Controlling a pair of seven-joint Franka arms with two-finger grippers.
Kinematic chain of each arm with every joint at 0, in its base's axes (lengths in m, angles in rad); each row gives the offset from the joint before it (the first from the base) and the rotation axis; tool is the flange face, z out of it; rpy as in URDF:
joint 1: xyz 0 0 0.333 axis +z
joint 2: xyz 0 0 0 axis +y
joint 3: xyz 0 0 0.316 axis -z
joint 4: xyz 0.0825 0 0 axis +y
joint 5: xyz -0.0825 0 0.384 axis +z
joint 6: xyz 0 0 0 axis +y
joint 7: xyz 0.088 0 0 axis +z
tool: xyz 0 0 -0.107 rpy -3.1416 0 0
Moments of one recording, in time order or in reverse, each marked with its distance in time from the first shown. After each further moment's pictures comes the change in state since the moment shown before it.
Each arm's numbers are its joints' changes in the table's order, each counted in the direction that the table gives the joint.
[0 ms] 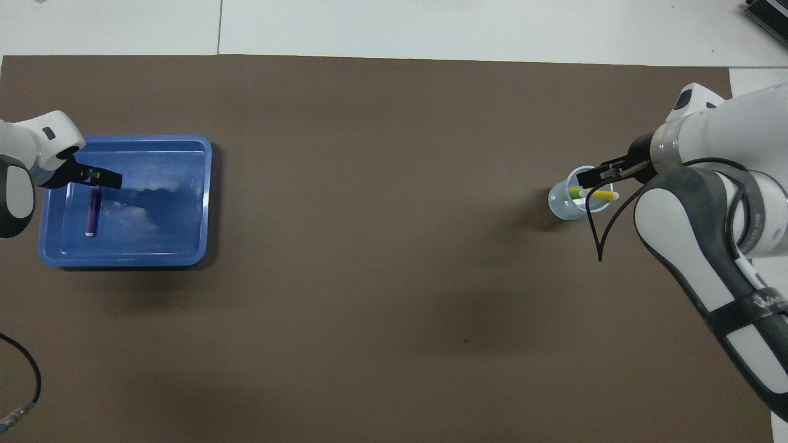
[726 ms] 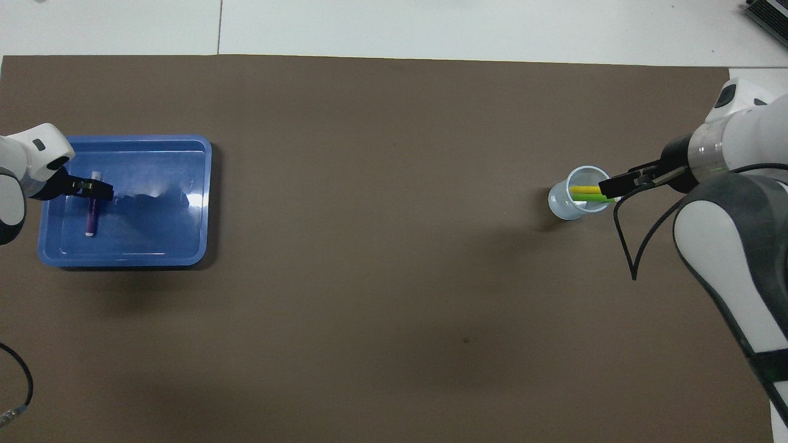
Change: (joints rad) left arm 0.030 0.013 0.002 0.024 0.000 0.000 0.000; right arm -0.006 -0.124 -0.003 -0.040 0.001 0.164 -0.003
